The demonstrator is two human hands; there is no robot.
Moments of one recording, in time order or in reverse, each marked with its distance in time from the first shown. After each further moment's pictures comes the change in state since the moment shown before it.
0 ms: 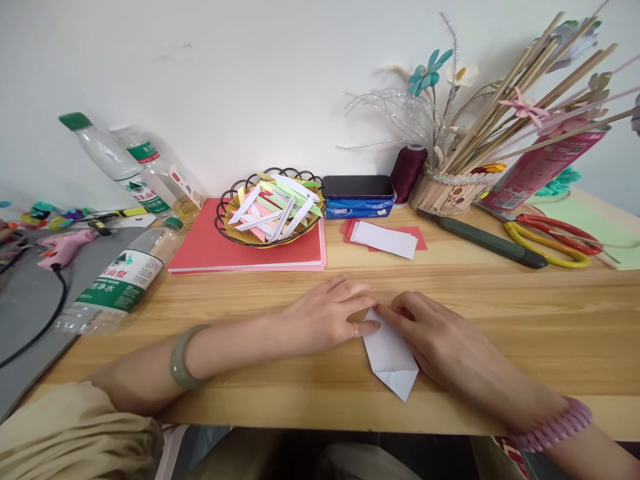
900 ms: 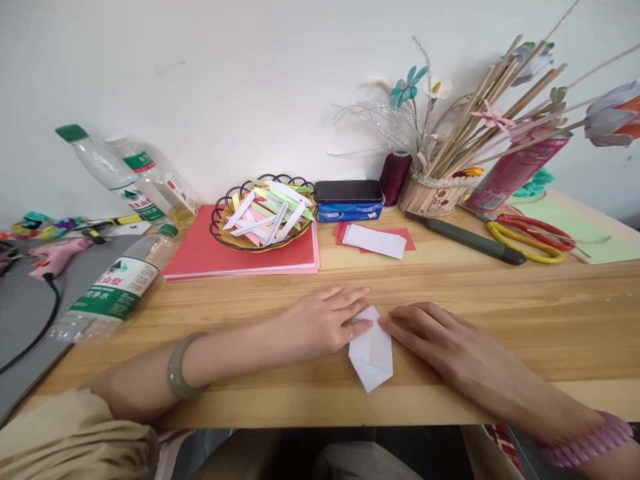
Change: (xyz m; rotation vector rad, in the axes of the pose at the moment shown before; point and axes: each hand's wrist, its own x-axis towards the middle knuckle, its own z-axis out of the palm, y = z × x) left_hand -0.001 0.006 0.002 0.154 -0.042 0.071; right_hand -0.034 0.016 -0.002 -0.028 -0.032 -0.123
